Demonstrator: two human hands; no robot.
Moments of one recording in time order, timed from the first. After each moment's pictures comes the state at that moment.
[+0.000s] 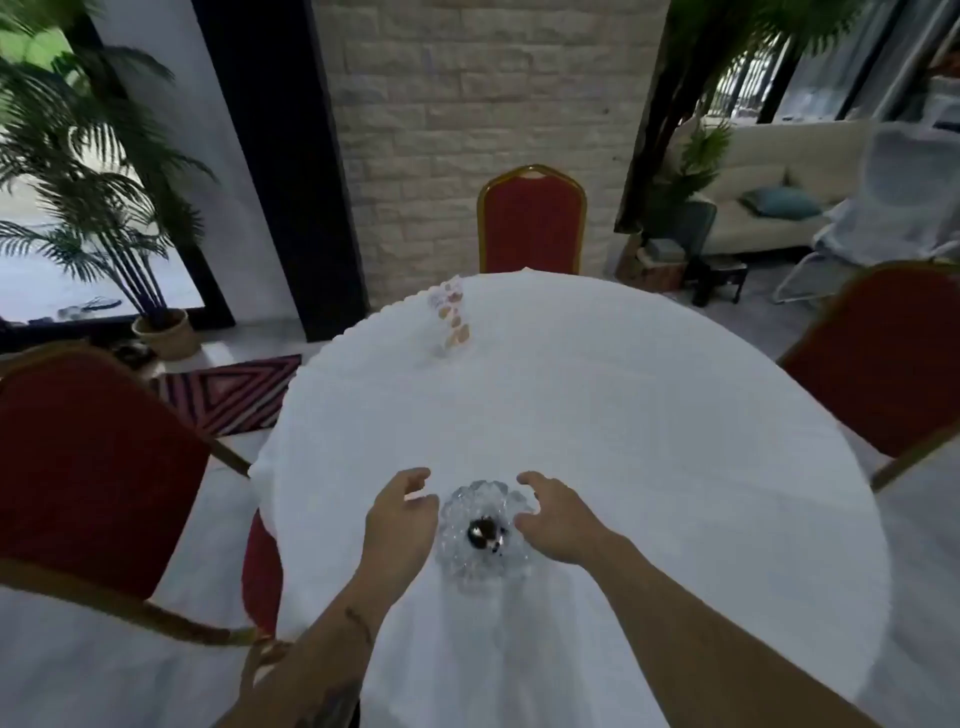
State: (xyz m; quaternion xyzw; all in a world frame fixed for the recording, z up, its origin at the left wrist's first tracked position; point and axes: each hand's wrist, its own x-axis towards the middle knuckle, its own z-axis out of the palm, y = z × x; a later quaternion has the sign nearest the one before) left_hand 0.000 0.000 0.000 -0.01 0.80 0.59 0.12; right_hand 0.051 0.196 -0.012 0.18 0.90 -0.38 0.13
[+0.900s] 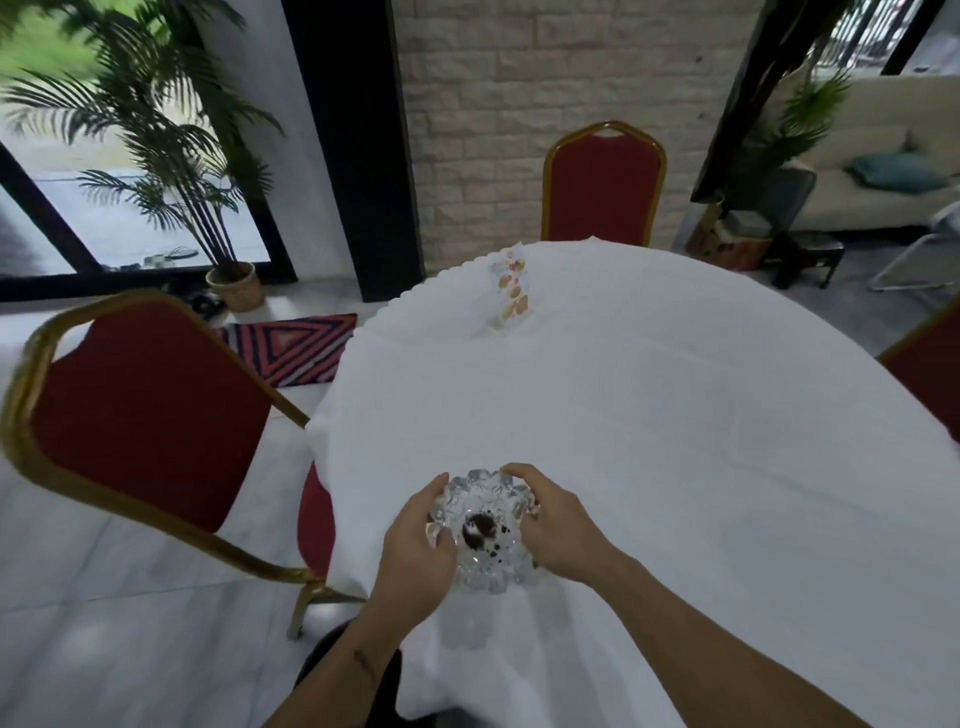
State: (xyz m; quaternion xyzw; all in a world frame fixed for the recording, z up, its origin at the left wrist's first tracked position) left_hand 0.029 -0.046 -0.033 0.04 0.85 0.52 0.09; right_hand 0.044 0.145 -0.024 0.11 0.85 -0.50 0.10
